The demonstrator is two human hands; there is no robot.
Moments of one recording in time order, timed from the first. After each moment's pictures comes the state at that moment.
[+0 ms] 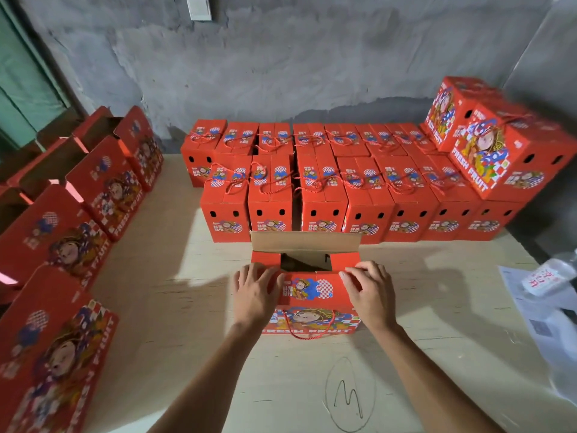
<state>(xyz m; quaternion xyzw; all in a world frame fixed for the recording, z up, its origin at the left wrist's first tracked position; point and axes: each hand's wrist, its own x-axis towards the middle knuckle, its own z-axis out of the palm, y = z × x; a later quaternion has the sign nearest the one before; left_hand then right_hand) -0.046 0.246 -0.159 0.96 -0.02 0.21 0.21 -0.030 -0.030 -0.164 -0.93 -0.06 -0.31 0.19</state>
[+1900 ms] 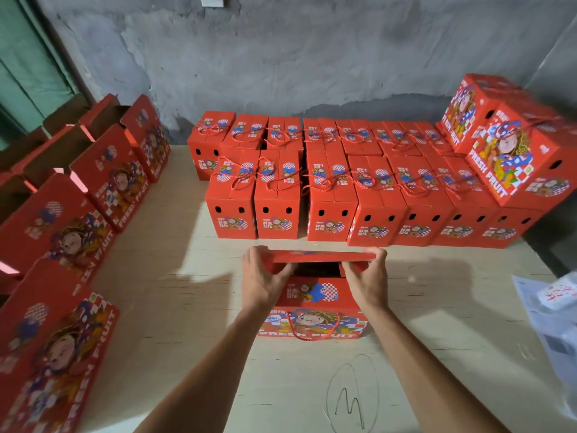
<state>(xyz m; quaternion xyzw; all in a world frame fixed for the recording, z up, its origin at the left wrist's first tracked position) -0.018 0.237 -0.133 0.84 0.09 0.14 0.51 0.003 0.006 -0.133 -0.85 0.11 -0.15 0.50</state>
